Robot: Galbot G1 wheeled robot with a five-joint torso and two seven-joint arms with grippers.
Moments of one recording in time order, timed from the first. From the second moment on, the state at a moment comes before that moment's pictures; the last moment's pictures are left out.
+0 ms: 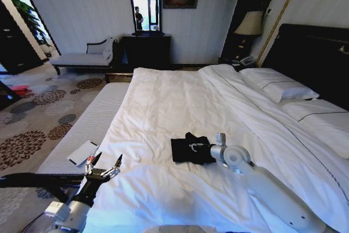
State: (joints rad) left arm 2.08 -1.07 -0.78 -2.37 -0.59 -0.16 -0.01; right arm -0.96 0.80 0.10 1.92 1.32 -0.68 0.25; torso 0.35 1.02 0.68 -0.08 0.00
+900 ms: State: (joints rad) left arm 2.08 -1.07 -0.78 -2.37 -0.59 -0.16 -0.01; right arm -1.02 0.78 0.11 2.02 1.25 -0.68 0.21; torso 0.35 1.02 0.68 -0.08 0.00
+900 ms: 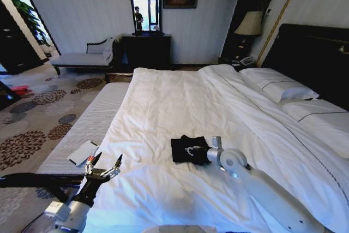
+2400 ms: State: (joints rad) left arm 2.08 -1.07 -0.78 -2.37 -0.59 -0.16 -0.01; right arm -1.09 1.06 0.05 1.62 0.53 -0.05 -0.07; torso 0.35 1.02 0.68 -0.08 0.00
